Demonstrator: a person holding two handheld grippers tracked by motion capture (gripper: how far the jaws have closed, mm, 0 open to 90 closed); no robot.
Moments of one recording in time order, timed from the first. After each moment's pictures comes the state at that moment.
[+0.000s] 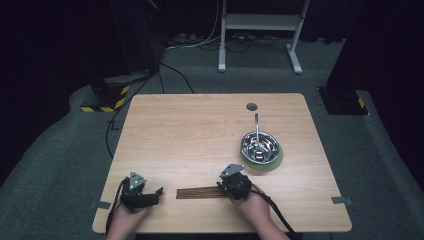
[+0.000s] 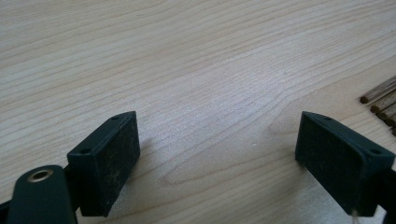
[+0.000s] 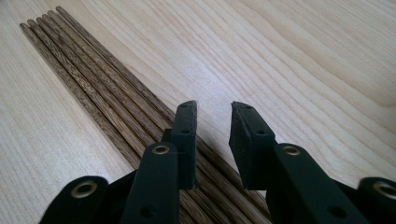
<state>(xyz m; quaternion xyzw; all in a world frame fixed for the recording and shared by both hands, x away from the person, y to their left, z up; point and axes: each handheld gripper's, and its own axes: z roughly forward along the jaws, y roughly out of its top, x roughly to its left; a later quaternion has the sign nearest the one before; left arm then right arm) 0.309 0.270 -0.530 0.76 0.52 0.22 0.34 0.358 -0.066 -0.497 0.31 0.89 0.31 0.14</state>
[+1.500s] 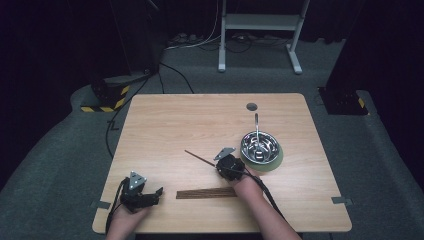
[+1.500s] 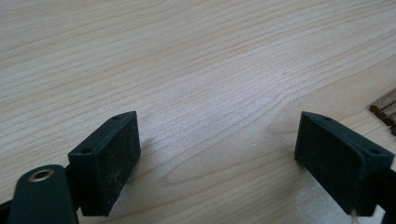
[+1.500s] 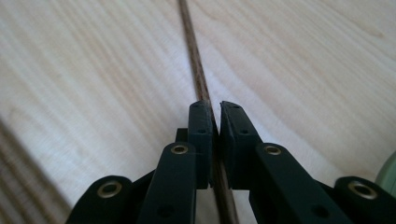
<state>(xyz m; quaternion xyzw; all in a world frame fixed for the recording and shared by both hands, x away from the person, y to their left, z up) 0.309 0.270 -0.530 0.76 0.52 0.22 0.34 0.422 -0.048 -0.506 0.29 0.90 0.27 0.17</state>
